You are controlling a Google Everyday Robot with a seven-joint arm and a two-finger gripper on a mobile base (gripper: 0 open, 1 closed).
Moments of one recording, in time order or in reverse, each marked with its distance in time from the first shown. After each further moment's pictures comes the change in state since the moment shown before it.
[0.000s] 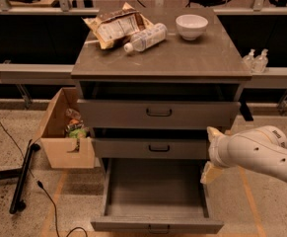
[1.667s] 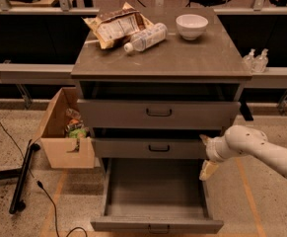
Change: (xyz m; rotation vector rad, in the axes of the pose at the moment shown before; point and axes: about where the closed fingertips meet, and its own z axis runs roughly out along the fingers) arm 0.055 -0.012 0.162 -0.189 -0.132 -0.035
